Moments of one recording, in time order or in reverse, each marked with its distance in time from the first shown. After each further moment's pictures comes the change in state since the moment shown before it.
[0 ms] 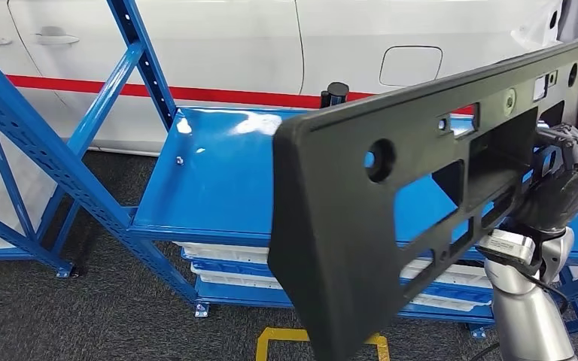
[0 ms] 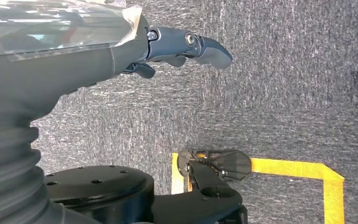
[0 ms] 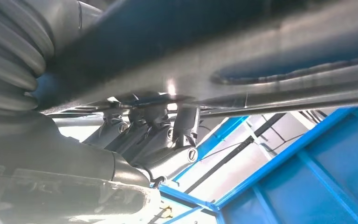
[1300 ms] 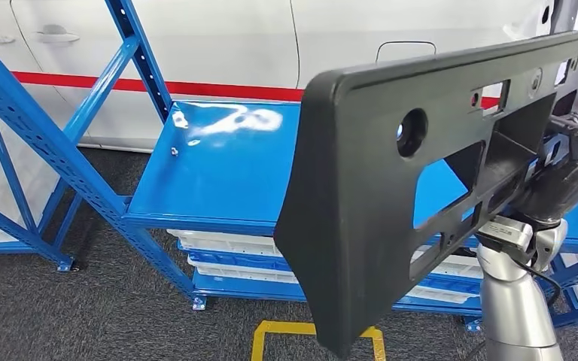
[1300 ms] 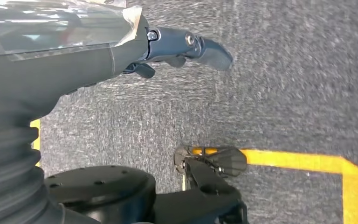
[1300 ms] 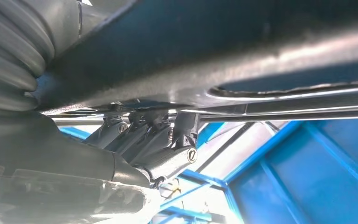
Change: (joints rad) left arm 0.003 0.013 0.003 -0.001 0.008 -0.027 0.018; right arm -0.066 0.096 -0.045 0.042 0.039 -0.001 -0.023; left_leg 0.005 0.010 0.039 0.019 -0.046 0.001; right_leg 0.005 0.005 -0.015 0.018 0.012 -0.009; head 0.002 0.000
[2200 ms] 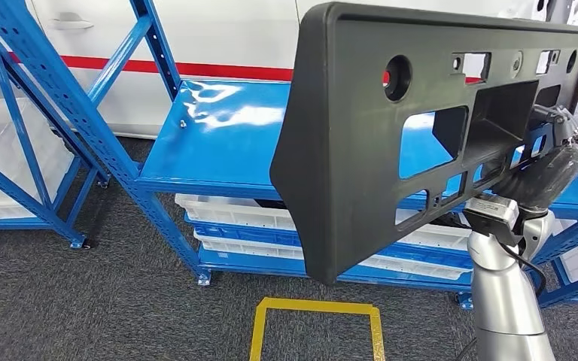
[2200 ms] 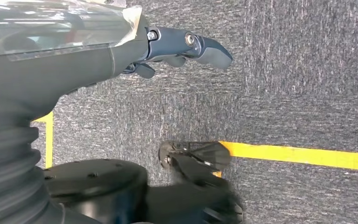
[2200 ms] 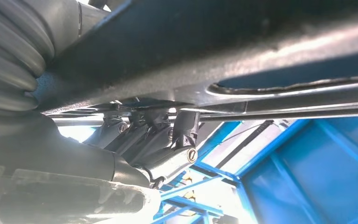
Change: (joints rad) left arm -0.013 -0.002 0.001 -0.002 0.002 -0.010 0.006; right arm -0.046 0.034 0.001 0.075 0.059 0.000 0.046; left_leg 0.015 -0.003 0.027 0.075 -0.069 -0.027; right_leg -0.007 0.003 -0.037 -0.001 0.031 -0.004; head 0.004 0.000
